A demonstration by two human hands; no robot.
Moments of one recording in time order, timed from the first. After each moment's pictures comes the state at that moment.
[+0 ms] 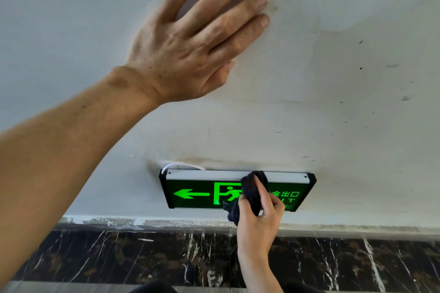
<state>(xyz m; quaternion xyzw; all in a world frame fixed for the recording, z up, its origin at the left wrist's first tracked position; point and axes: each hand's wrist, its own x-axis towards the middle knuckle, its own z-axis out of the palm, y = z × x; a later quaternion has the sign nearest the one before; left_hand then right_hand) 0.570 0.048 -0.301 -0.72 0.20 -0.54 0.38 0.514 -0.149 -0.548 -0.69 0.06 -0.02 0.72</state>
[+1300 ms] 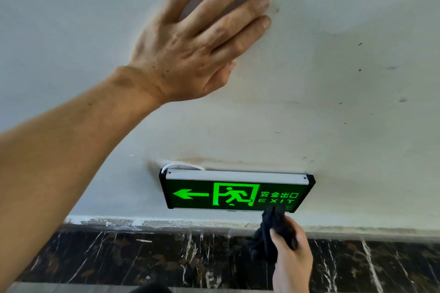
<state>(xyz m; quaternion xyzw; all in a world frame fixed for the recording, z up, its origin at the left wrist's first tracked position) 0.571 0.050 -0.302 -0.72 0.19 -0.55 0.39 0.512 -0.224 -0.604 -0.63 0.19 0.04 0.75</state>
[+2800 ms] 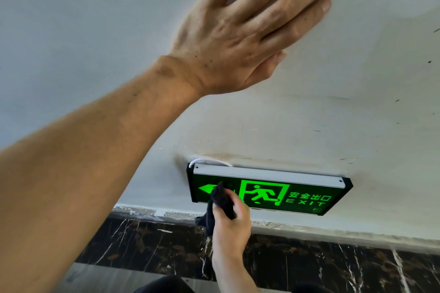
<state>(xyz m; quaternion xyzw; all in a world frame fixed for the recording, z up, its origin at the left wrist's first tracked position) 0.567 0.047 -0.301 -0.74 0.20 -0.53 0.35 0.469 -0.071 -0.580 -0.66 0.09 0.10 0.73</state>
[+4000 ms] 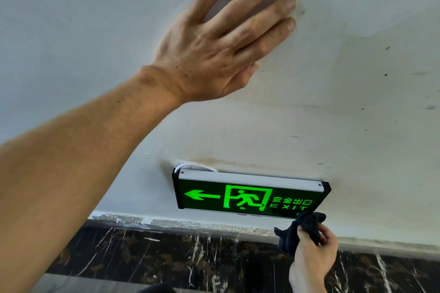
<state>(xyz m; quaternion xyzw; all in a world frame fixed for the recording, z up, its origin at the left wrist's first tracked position) 0.573 0.049 -0.302 -0.73 0.18 -0.54 0.38 0.554 -0.223 -0.612 -0.60 0.29 -0.07 0.74</state>
